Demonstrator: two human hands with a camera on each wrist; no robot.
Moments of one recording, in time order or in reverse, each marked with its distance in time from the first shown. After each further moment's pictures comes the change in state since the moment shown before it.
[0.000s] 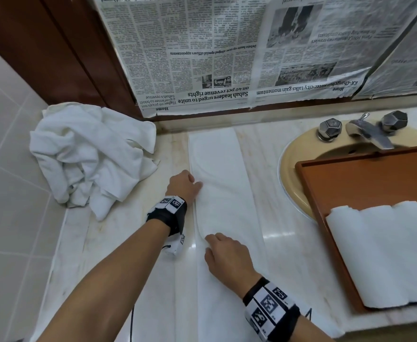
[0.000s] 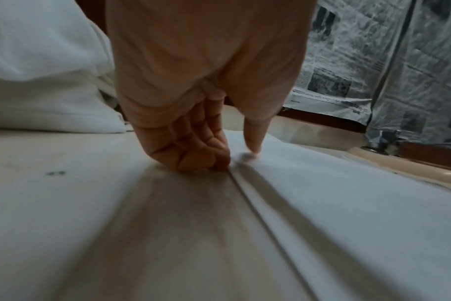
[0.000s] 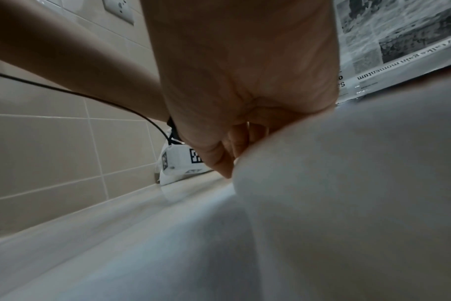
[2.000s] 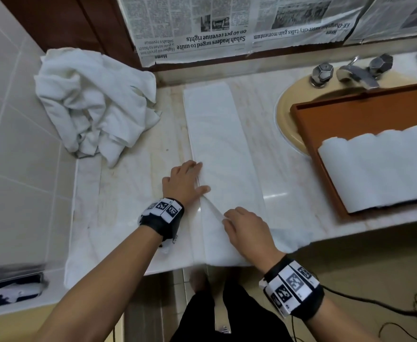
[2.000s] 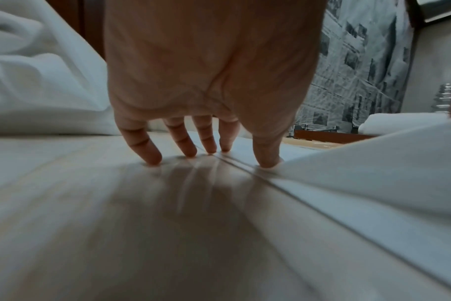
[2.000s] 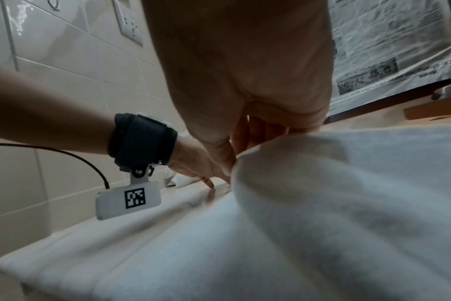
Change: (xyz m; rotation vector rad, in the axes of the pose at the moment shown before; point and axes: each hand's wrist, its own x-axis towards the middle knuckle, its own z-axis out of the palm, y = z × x) left_hand -0.129 -0.092 0.008 0.468 -0.159 0.333; right_hand -0.115 -0.031 0.017 0.090 0.099 0.133
